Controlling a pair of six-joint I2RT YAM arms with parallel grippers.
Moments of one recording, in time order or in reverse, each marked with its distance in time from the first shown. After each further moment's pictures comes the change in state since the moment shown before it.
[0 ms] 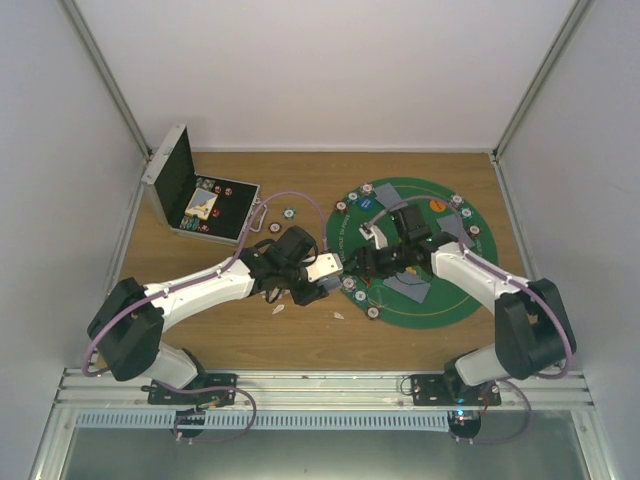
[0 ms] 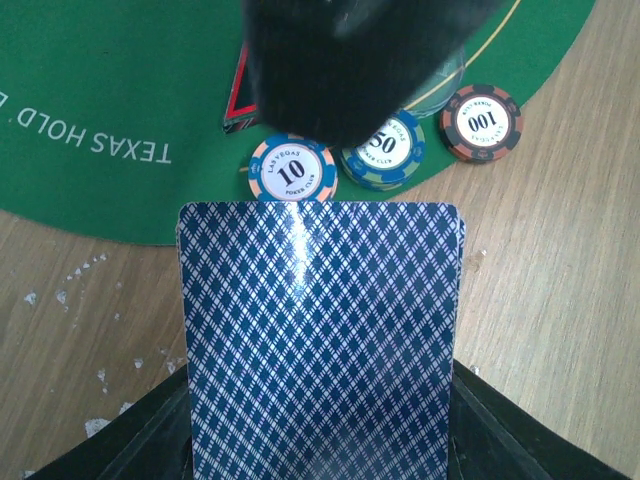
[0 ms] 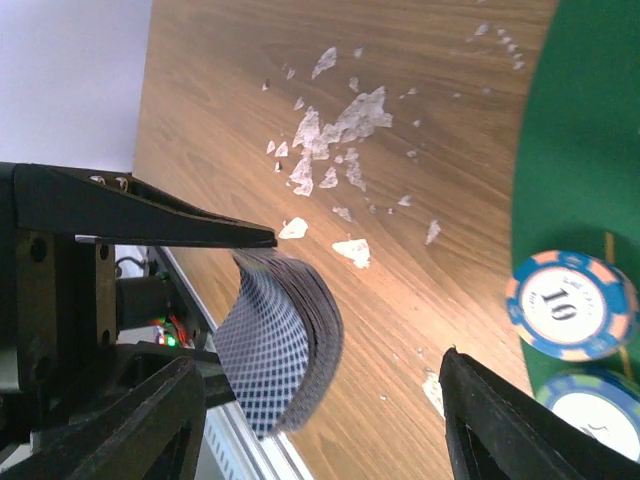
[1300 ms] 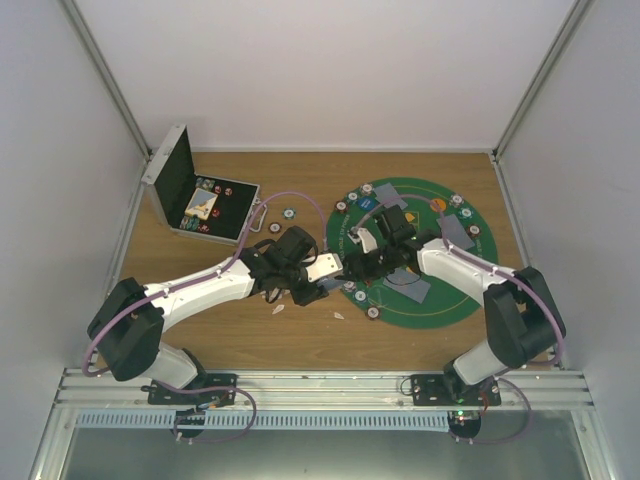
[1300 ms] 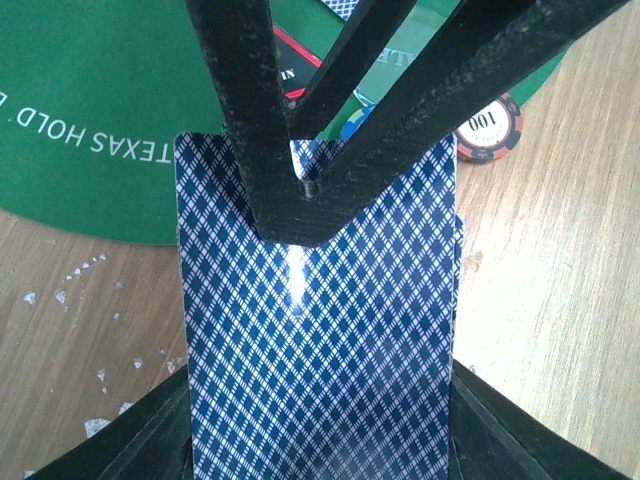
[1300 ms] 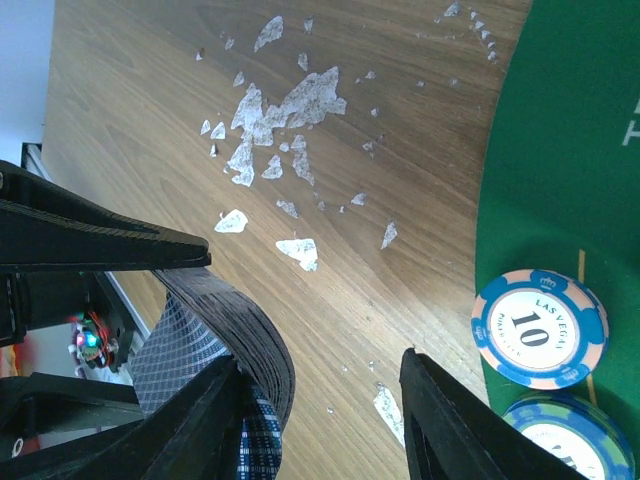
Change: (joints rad) left arm 0.000 0.000 0.000 0.000 0.000 0.000; right arm 0.104 0.100 0.068 -0.034 0.149 -0.064
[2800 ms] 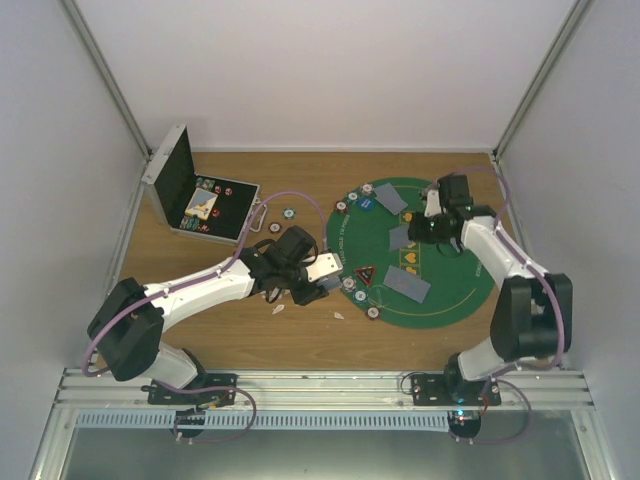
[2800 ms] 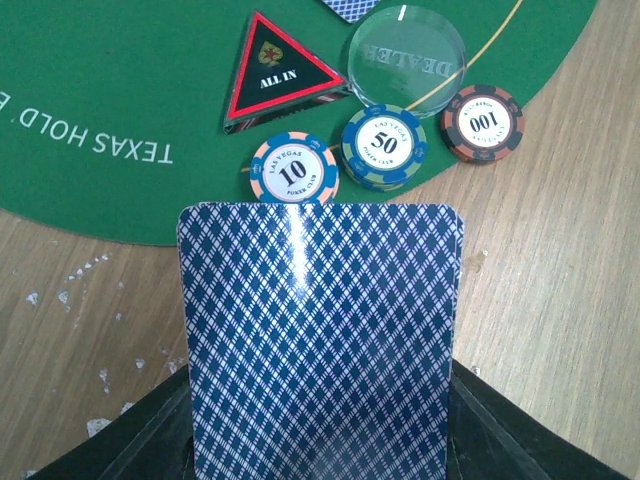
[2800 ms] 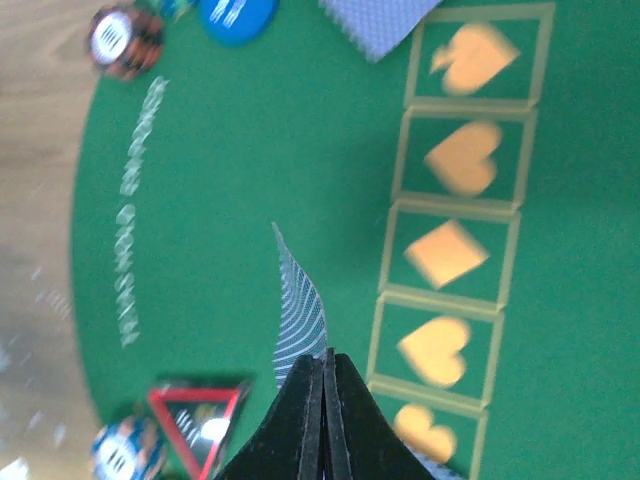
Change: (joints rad) left arm 0.000 0.000 0.000 0.002 -0.002 0.000; right arm -0.401 -0.041 0.115 -0.142 0.336 -0.091
